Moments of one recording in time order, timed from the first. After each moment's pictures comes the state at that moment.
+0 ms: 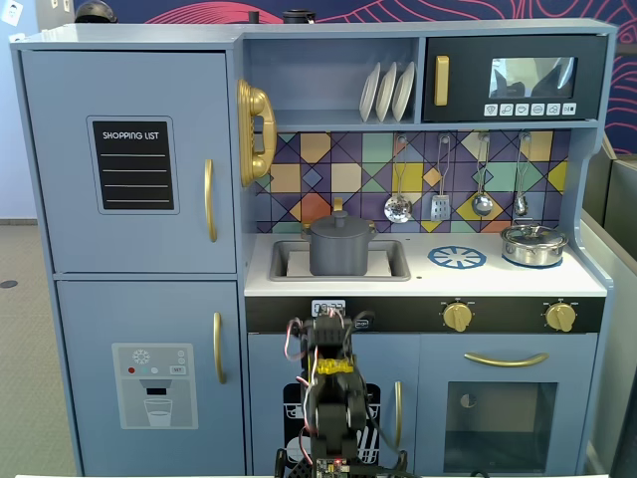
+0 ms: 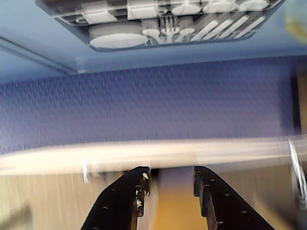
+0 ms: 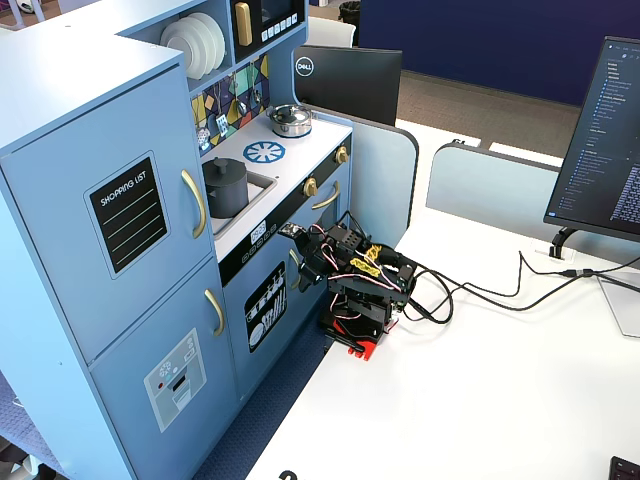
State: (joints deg) arm -3.3 174.9 161.3 79.4 -86.9
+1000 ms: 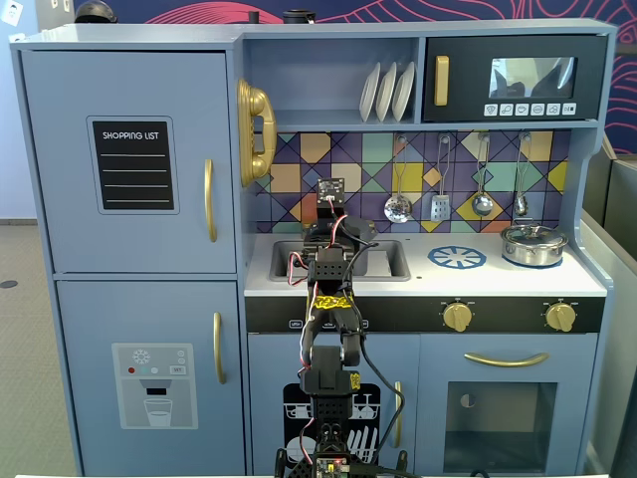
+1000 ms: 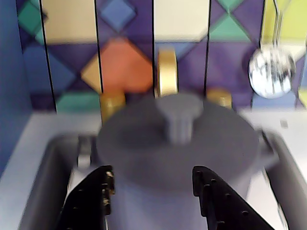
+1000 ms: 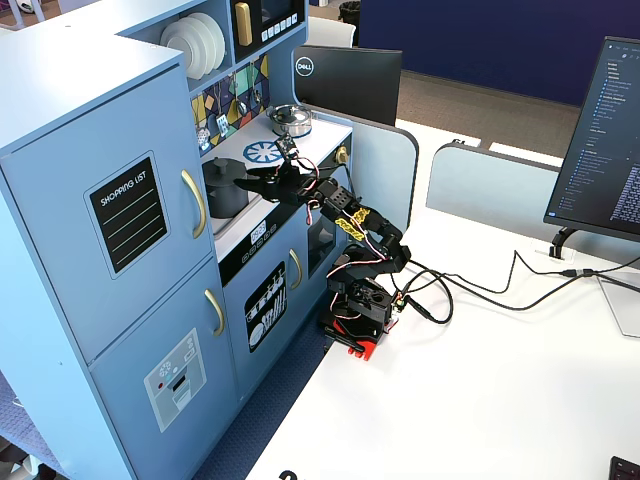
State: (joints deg) arm 0.9 146.1 120.5 22.3 -93.3
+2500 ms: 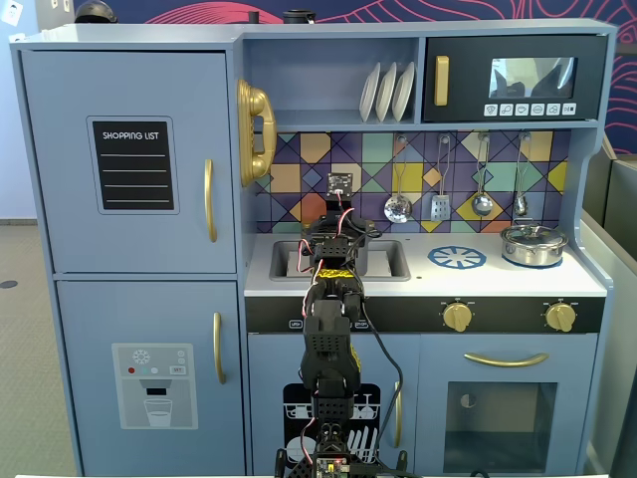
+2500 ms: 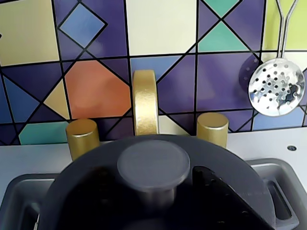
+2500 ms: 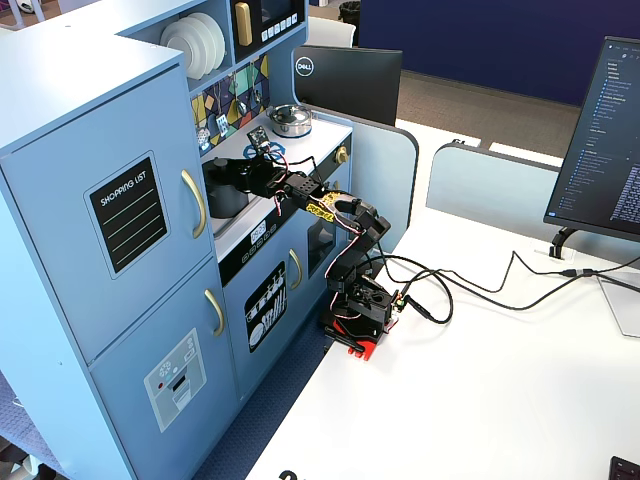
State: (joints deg) arm 3.2 120.0 110.4 6.5 -92.0
